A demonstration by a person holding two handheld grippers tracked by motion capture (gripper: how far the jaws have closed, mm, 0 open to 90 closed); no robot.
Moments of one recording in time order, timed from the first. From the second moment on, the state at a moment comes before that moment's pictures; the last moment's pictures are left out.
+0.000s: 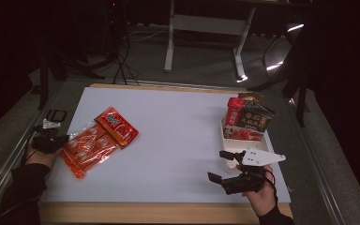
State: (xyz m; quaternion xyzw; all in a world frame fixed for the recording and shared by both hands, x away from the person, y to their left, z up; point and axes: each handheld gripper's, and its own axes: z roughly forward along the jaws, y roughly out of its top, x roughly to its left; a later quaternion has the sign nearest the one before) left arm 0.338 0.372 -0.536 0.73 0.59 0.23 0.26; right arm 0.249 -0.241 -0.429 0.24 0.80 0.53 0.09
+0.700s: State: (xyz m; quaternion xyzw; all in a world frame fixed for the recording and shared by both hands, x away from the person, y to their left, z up) left arm 0.311 0.337 -0.532 0.79 0.52 0.17 0.28; right arm 0.248 -0.241 -0.429 0.24 0.81 0.53 0.09
